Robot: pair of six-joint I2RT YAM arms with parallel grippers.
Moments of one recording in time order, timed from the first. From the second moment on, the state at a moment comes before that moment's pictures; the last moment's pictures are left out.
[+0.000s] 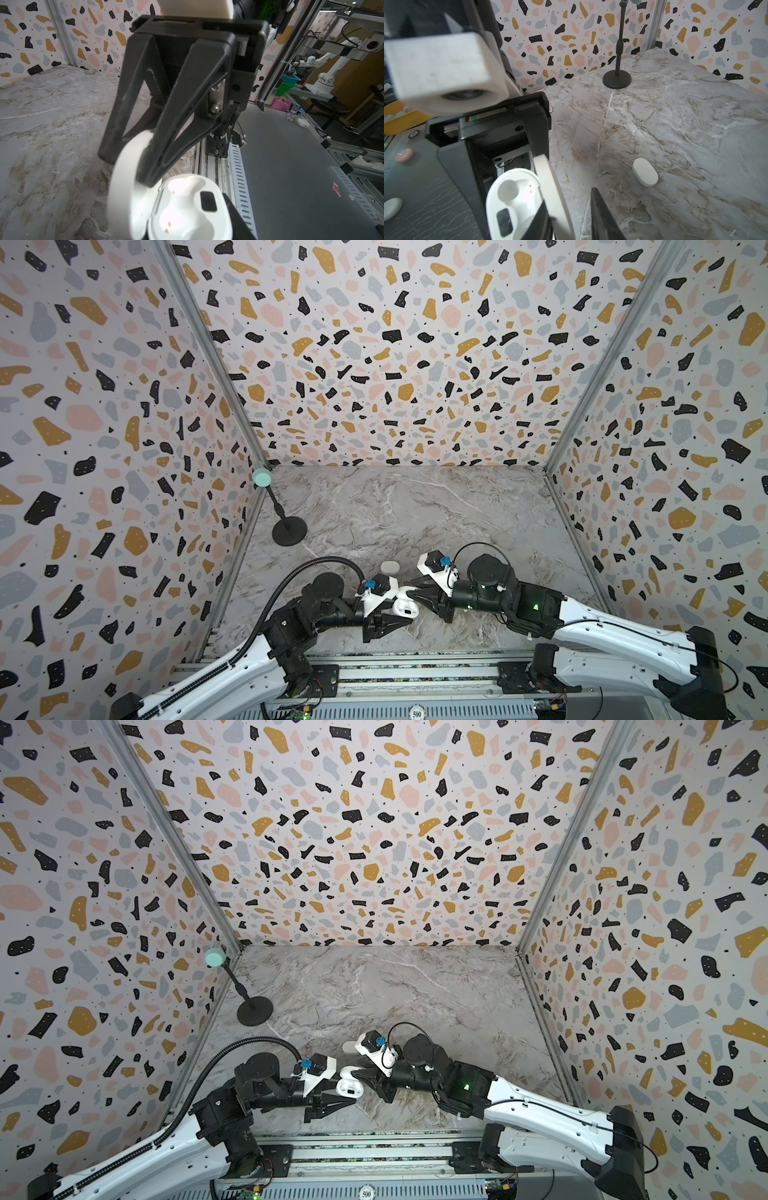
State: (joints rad) left arm -0.89 0.63 0.46 -0.10 0.61 -0.04; right arm 1.13 0.97 0.79 -0.15 -0.19 0.09
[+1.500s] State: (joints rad) left arm -0.89 0.64 0.45 -0.06 0.54 -0.08; right arm 1.12 0.98 0.79 -0.15 -0.21 0.04
